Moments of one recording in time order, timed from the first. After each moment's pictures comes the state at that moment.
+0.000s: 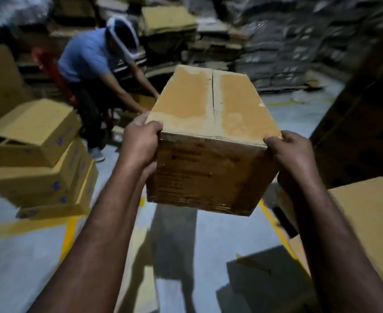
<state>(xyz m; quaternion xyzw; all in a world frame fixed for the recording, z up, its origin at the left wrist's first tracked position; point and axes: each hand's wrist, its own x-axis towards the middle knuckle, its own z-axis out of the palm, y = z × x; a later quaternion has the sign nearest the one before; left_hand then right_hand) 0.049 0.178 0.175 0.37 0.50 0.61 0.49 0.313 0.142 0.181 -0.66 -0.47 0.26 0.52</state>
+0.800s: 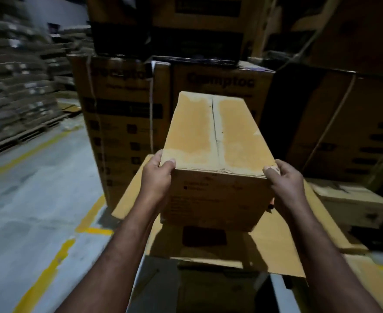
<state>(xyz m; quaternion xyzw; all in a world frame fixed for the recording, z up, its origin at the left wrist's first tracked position) 0.421 0.054 0.159 0.61 0.16 0.23 0.74 0.498 -0.225 0.183 -0.75 -0.07 -0.11 0.65</state>
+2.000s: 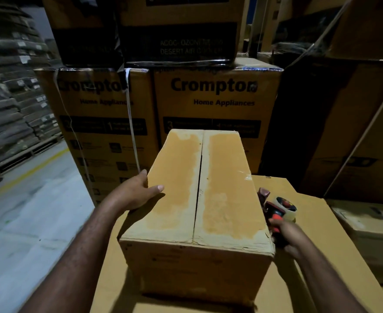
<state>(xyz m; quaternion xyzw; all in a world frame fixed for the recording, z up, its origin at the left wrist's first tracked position) 0.596 0.085 0.180 0.90 0.24 0.02 0.37 0.751 -0.287 0.037 -0.70 0.15 0.19 0.67</state>
